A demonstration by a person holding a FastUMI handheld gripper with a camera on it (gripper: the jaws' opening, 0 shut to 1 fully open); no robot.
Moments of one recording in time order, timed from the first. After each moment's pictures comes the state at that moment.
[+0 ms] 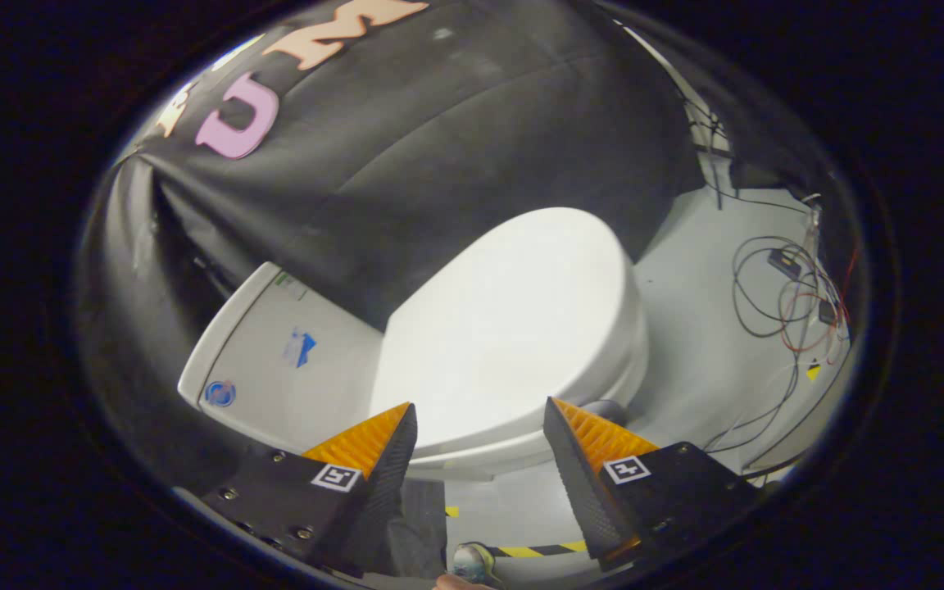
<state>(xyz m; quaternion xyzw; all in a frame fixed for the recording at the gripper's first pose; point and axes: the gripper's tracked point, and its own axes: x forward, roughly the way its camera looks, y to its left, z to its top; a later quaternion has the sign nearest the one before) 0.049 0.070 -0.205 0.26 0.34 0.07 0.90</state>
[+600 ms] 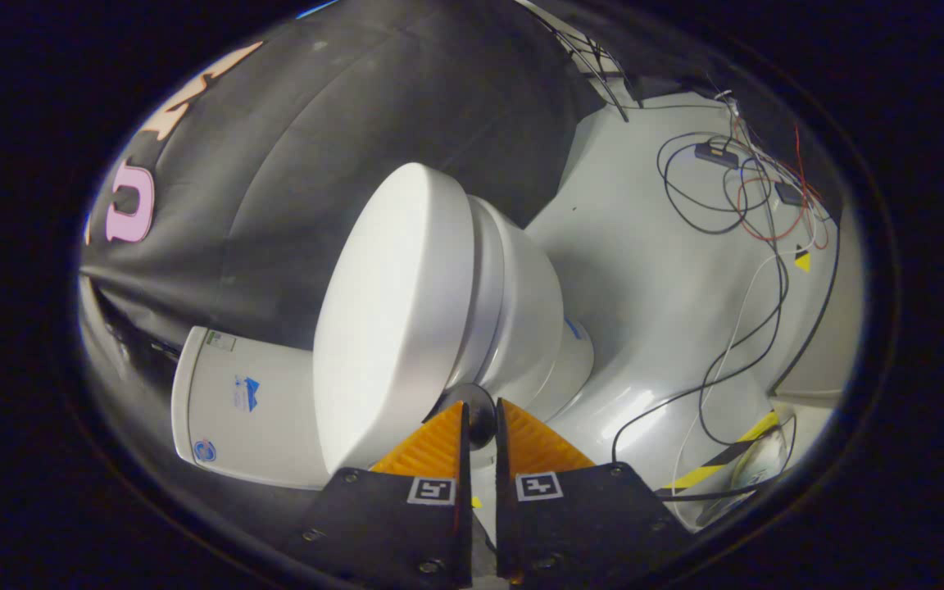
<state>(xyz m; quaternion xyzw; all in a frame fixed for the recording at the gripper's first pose) 0.051 0.031 -0.285 0.39 0.40 0.00 0.83</state>
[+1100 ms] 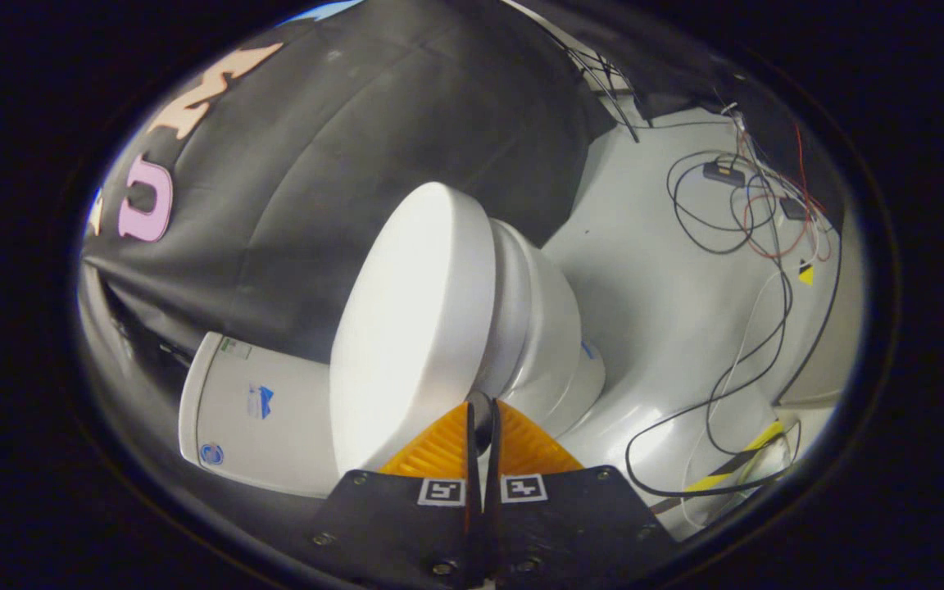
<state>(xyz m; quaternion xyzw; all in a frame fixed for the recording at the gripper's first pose) 0.051 0.040 -0.261 0.37 0.37 0.01 0.85</state>
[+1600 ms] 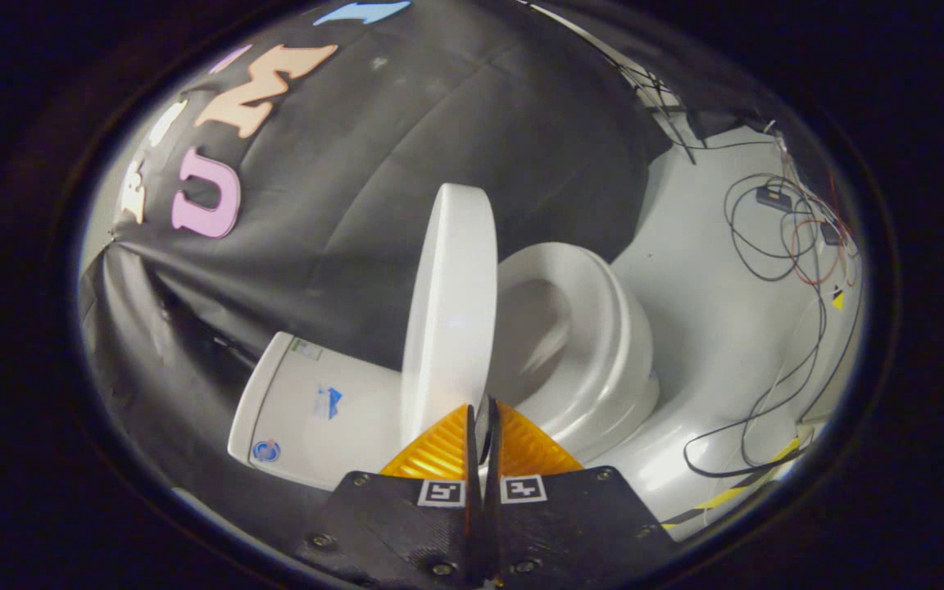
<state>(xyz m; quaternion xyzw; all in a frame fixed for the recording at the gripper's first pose) 0.058 0.086 -0.186 0.38 0.30 0.10 0.87</state>
